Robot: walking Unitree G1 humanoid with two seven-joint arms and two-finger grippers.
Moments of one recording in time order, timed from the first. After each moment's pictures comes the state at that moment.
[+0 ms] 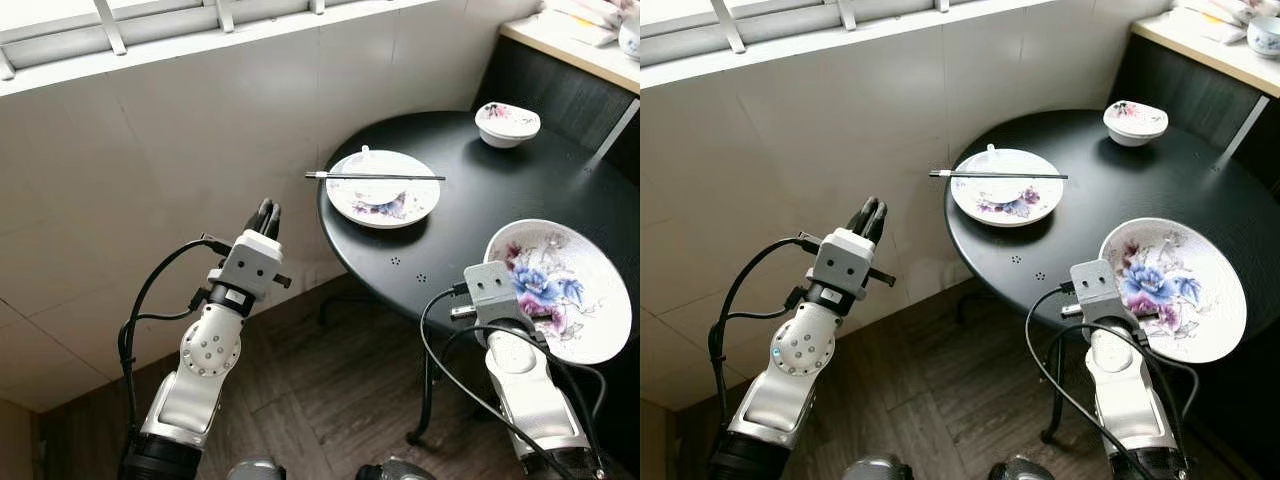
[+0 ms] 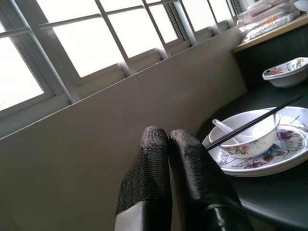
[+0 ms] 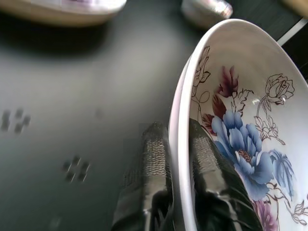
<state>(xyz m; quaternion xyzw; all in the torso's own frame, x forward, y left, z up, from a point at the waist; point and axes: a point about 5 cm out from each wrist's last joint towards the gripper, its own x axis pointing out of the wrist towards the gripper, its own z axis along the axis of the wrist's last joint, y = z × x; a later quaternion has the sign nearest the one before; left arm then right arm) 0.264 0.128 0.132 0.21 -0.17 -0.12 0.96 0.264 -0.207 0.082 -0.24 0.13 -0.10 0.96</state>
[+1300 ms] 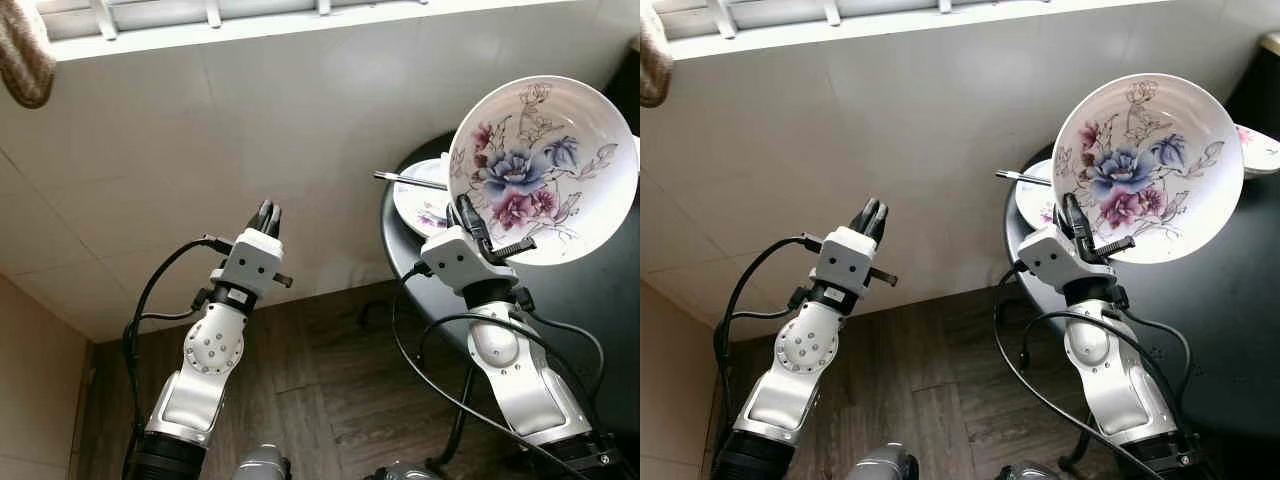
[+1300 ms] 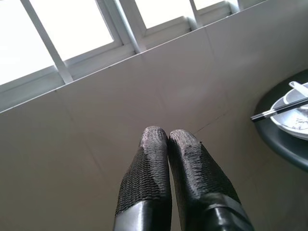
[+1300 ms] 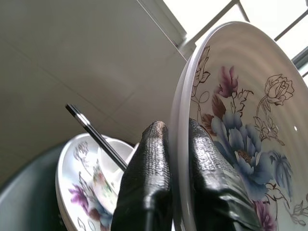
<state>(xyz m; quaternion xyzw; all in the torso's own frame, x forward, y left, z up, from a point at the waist) 0.266 0.126 0.130 0.18 -0.16 -0.11 0.96 0.273 -0.162 0.141 -0.40 -0.14 -0.02 0.91</state>
